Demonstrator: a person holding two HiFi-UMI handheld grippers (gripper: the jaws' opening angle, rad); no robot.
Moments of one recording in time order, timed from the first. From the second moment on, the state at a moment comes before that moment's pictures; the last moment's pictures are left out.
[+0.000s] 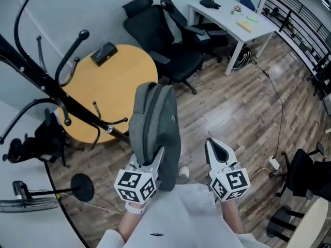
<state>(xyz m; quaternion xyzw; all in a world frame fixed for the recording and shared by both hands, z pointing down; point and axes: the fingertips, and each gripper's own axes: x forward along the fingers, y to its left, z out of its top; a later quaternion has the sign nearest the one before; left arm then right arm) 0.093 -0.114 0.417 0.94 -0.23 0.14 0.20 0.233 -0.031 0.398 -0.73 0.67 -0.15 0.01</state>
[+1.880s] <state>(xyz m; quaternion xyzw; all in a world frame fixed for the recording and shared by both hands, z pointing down) 0.111 -0.136 0.376 0.90 -0.41 0.06 0.15 0.215 -0.098 0.380 -0.55 0.83 -0.10 0.02</state>
